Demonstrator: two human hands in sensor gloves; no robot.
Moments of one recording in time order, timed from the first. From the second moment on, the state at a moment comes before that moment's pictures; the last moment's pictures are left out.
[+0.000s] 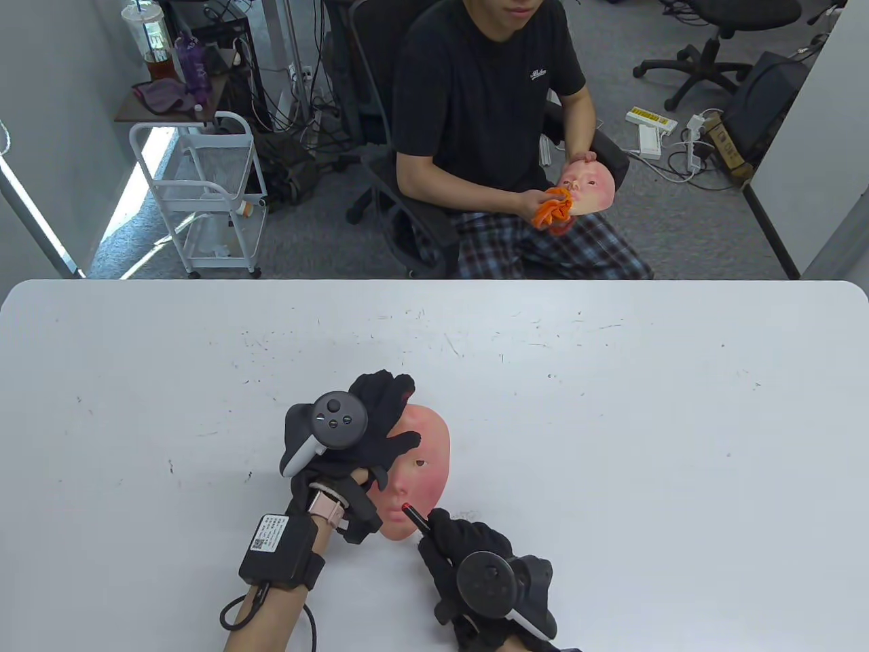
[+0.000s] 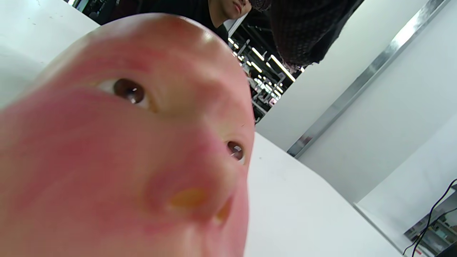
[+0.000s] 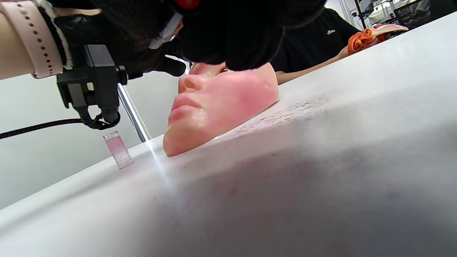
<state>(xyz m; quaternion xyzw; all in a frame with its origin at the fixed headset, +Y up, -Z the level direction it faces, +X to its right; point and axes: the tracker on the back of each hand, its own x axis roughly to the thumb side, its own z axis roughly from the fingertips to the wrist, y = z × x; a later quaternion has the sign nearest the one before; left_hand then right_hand) -0.153 -0.724 -0.392 -0.08 -0.19 0.31 0.93 0.051 -0.764 -0.232 0.16 -0.05 0.96 0.24</state>
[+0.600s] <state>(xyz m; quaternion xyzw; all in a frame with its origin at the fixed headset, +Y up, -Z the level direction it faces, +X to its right) -0.154 -0.744 -0.401 -0.14 -0.18 0.28 0.93 -0.003 -0.761 -0.231 0.16 -0.10 0.98 0.00</state>
